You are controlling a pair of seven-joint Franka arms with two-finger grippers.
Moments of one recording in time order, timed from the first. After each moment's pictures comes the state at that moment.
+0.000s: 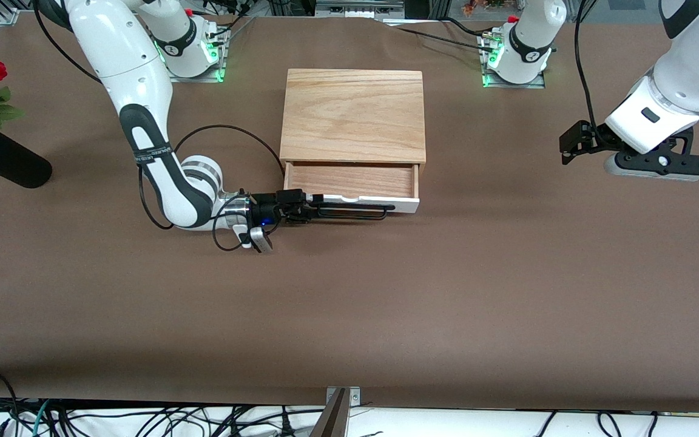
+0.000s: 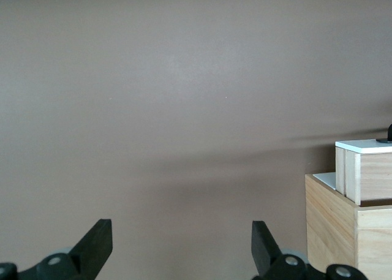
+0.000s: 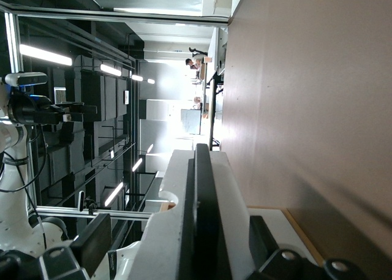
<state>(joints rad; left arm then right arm) -0.02 0.05 -0.16 -1.59 0.03 1.61 -0.10 0.28 0.75 0.09 -1.79 1.76 1.80 -1.05</state>
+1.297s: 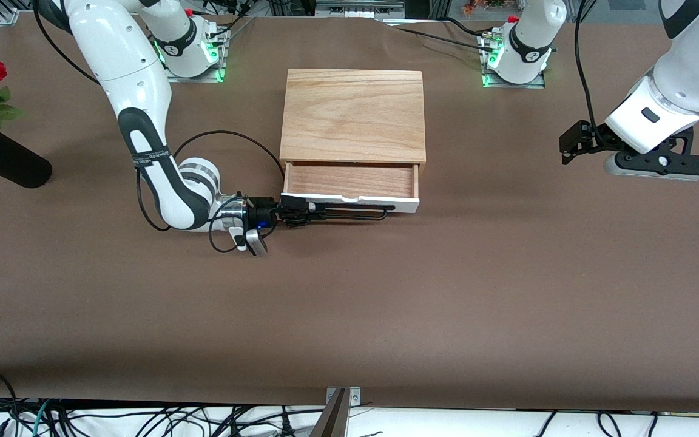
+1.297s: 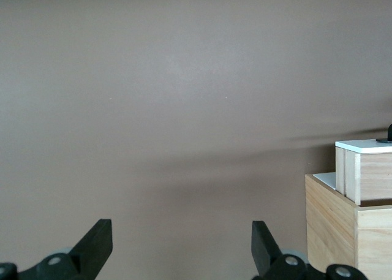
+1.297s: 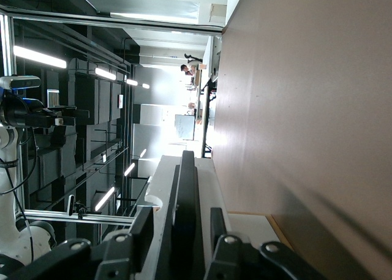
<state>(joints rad) -0.02 0.05 -0.16 -1.59 0.03 1.61 -0.10 0.27 0.76 0.08 -1.79 1.76 1.81 -1.09</state>
